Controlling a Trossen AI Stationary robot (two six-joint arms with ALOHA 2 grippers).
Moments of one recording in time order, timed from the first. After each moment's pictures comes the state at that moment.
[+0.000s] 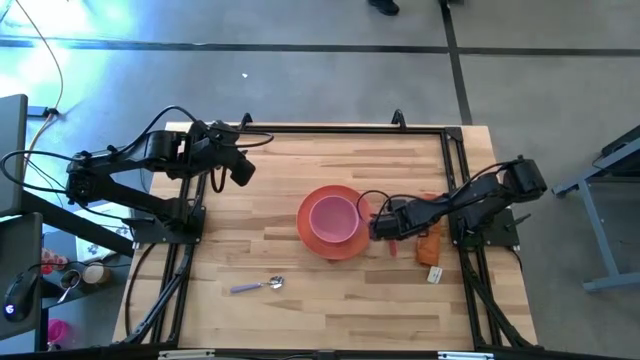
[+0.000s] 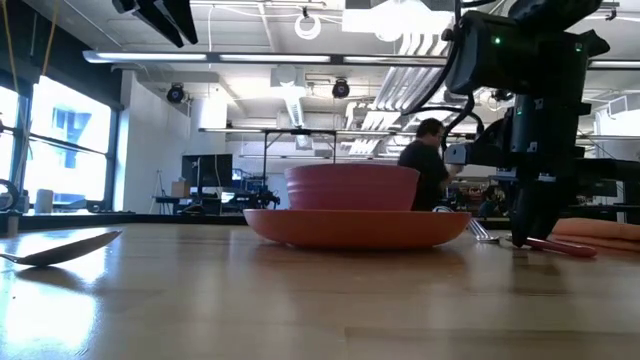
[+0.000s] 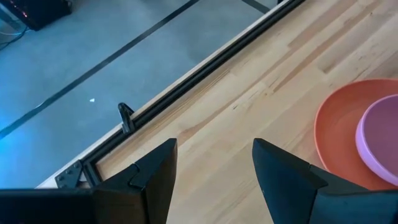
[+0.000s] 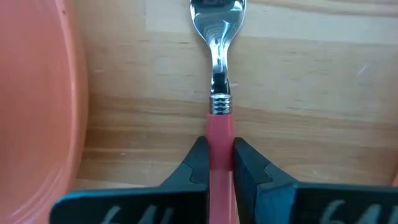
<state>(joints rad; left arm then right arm) 0.20 1.11 1.35 -1.25 -0.66 -0.55 0.17 1.57 0.76 -0.66 0.16 1.67</state>
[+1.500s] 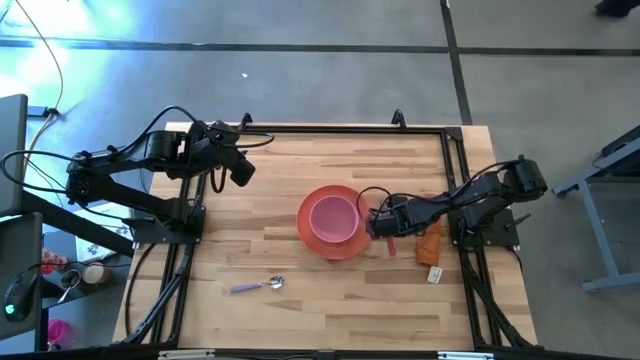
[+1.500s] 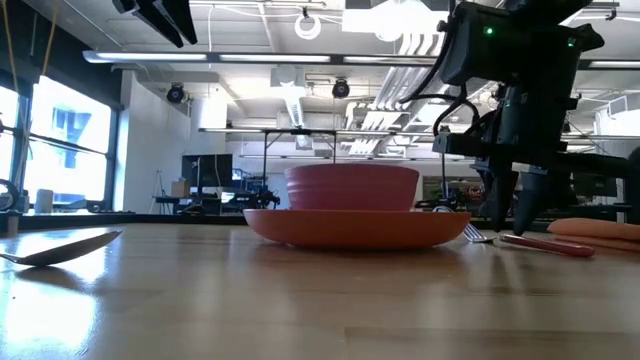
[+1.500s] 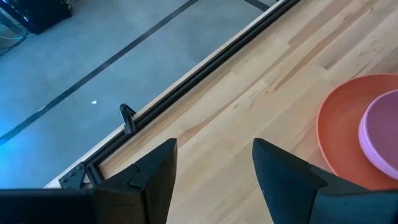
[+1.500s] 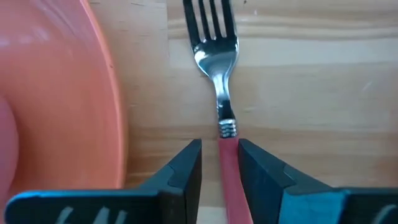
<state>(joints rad) 0.20 1.11 1.35 -1.26 -0.66 -0.52 0.17 1.56 0.80 -0.68 0.24 1.77</state>
